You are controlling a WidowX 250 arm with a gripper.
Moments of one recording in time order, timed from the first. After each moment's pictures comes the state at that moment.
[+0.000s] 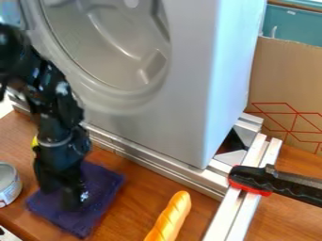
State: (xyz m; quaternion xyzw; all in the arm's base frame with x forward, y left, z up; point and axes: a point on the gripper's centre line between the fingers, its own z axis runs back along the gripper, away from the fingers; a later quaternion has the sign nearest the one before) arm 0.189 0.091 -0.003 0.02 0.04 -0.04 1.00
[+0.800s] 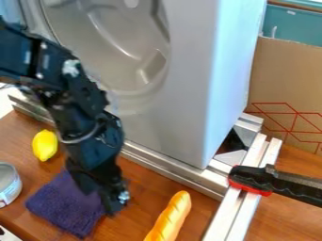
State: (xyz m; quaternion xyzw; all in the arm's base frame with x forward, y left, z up) arm 0.190 -0.002 0.044 -0.07 -0.05 -0.08 0.99
